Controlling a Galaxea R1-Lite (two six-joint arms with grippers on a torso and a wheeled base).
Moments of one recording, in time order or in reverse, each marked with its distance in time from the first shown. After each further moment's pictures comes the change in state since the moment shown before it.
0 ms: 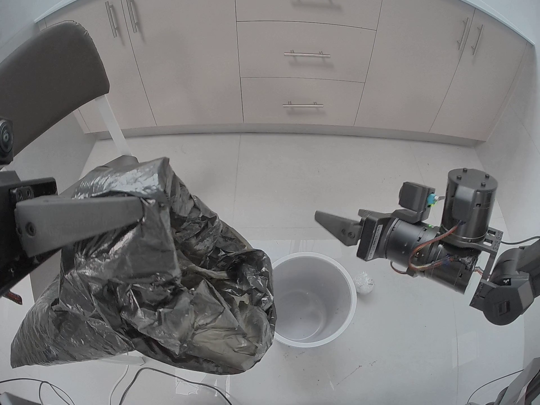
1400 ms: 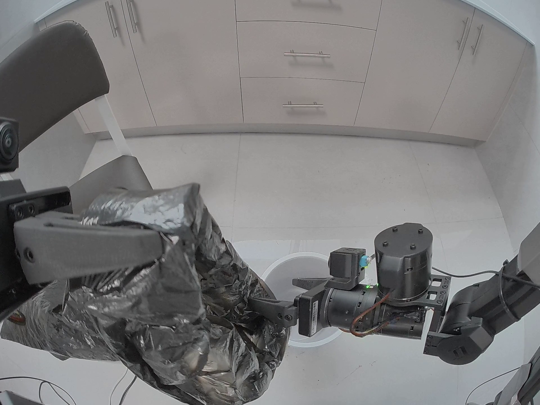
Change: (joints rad) left arm -0.082 0.028 0.005 -0.049 -0.073 -0.023; right arm 0.192 0.178 0.013 -0.016 0.150 0.051
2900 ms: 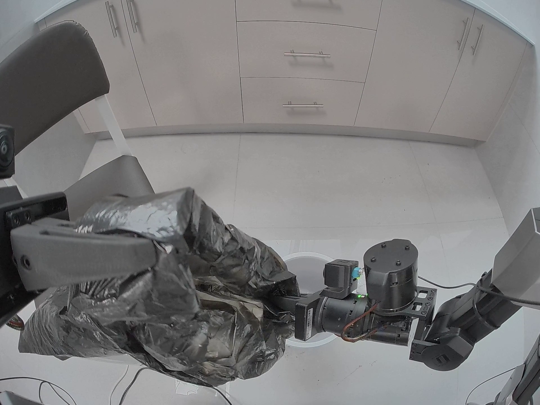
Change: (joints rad) left arm 0.000 -0.015 0.017 -0.001 0.004 0.001; right arm -0.014 0.091 0.038 -0.121 -0.007 0.005
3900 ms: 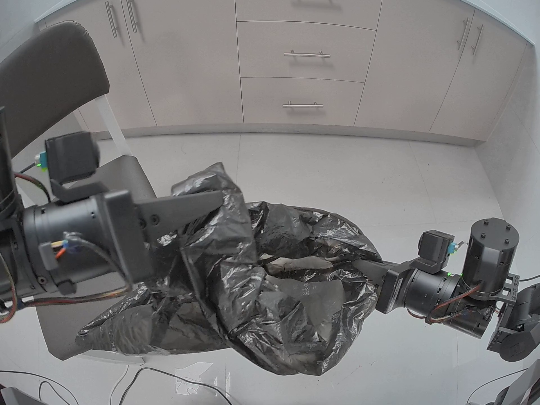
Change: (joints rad) left arm -0.142 0.167 0.004 -0.044 0.690 0.032; right arm -0.103 -0.358 0.224 0.011 -0.190 -0.018
